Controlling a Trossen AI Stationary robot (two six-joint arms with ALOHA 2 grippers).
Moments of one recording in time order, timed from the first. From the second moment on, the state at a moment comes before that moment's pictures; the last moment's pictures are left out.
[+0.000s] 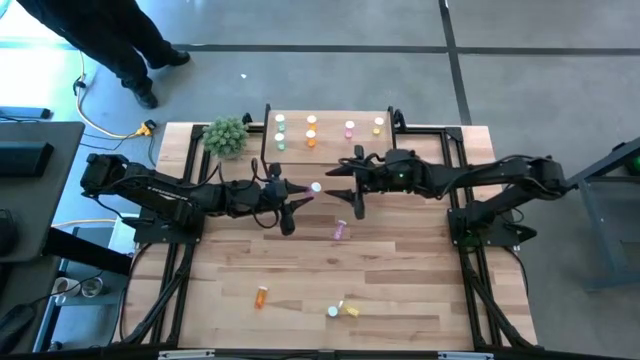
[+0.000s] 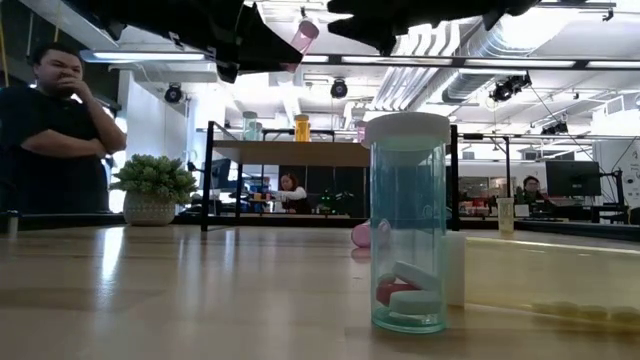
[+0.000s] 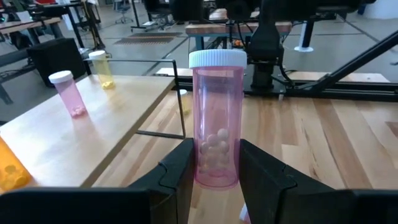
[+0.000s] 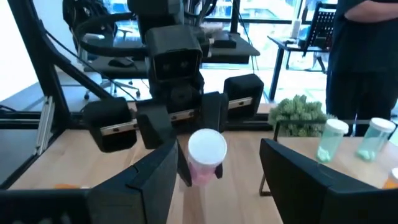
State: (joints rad) left arm 0.04 1.29 0.64 0.43 -0.36 0.02; right arm -0.09 1.37 0.91 0.33 -0.08 -0.05
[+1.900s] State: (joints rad) left arm 0.04 1.29 0.64 0.47 -0.35 0.10; right arm -0.06 1.51 0.91 0.54 -0.08 0.05
